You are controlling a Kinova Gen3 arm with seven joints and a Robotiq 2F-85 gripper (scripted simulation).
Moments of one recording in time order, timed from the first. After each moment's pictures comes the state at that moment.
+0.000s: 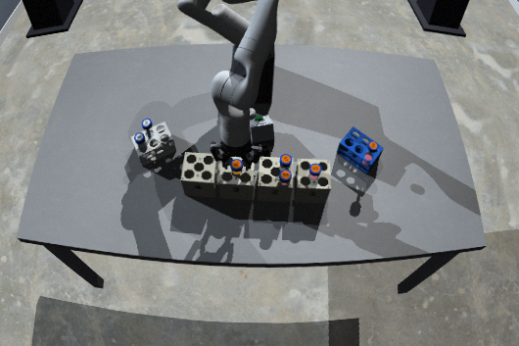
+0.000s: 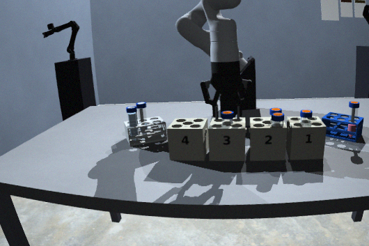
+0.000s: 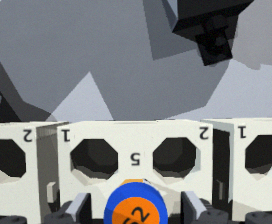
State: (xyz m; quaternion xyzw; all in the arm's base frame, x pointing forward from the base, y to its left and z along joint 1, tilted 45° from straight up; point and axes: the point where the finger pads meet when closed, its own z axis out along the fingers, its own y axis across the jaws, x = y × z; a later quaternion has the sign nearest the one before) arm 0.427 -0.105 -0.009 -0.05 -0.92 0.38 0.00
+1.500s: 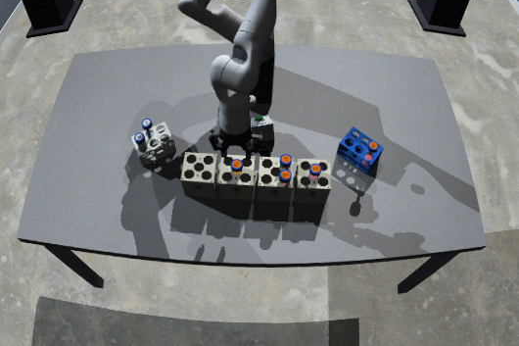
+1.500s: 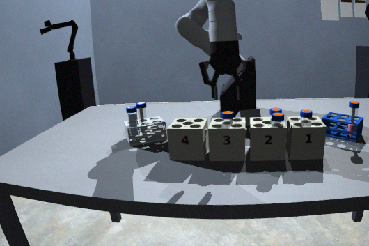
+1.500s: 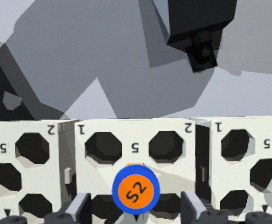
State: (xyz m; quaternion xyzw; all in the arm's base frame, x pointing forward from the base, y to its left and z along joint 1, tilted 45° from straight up) arm 0.429 -0.068 0.027 -0.05 -0.92 0.38 0.00
